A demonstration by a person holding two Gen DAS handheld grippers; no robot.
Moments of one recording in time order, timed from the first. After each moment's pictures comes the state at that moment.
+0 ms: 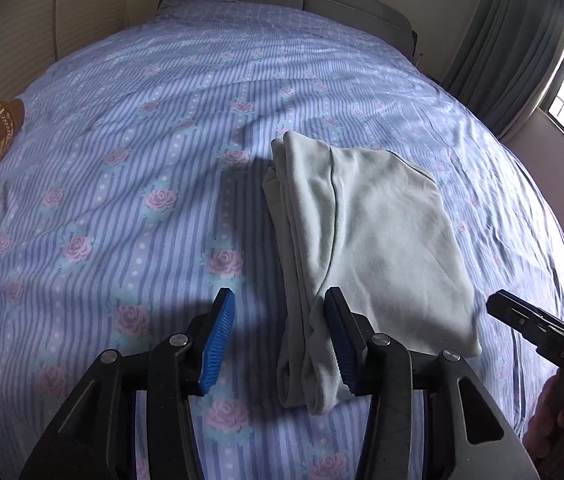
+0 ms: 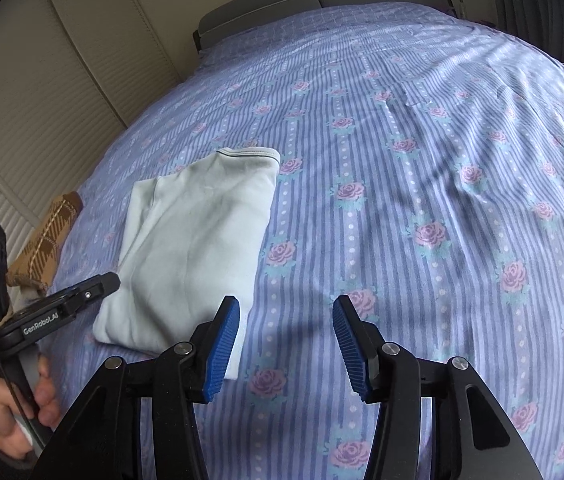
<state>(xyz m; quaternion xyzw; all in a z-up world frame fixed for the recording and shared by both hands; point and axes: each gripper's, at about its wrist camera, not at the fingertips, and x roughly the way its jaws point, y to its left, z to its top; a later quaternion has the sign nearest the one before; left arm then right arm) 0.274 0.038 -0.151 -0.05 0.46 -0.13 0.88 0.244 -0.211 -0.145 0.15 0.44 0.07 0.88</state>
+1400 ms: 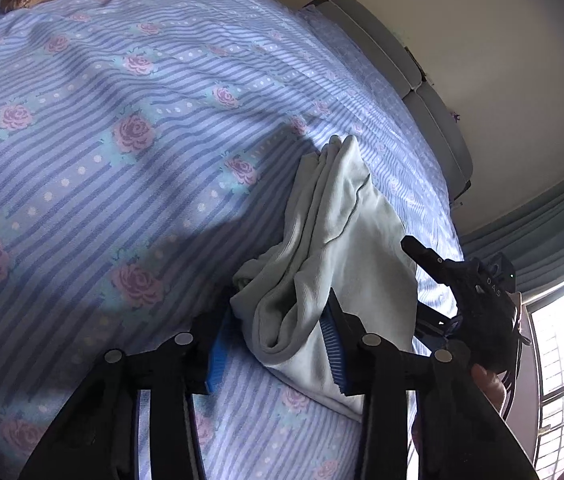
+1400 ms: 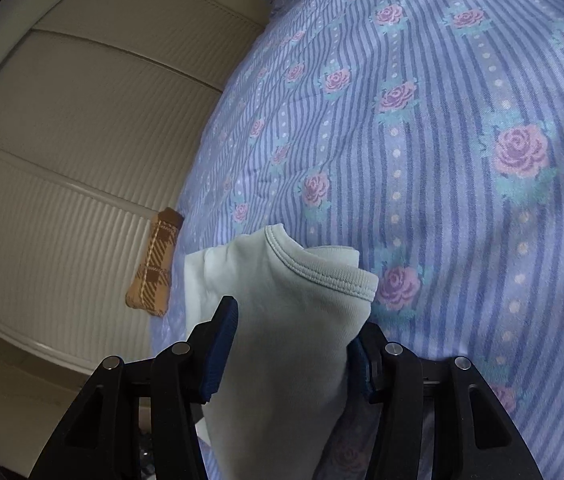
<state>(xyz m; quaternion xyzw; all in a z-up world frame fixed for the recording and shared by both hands) 0.244 0.036 -0.198 -0.38 0.40 -0.02 0.83 0.423 -0.211 -0.196 0.33 0.50 0.33 0.73</state>
